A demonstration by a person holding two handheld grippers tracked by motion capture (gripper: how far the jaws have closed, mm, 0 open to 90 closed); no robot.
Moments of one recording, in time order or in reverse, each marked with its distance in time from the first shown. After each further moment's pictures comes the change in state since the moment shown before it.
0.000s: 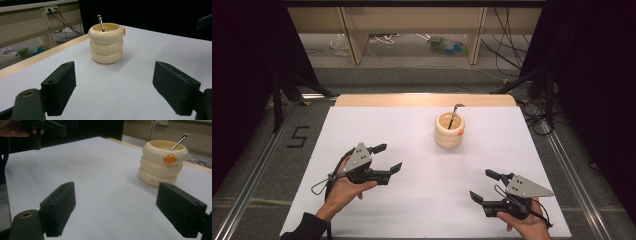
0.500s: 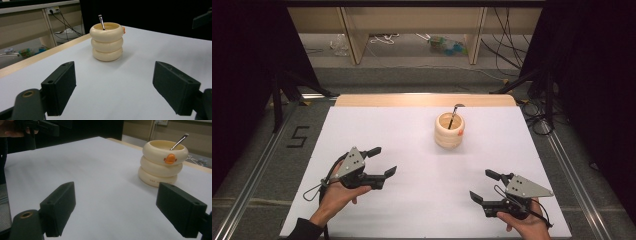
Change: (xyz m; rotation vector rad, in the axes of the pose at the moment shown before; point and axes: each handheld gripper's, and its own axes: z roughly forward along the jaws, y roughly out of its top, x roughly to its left) left arm -0.003 -0.008 -0.016 -0.012 -0.002 -0.006; right arm 0.000 -0.001 0.002 -0.019 0.009 -0.003
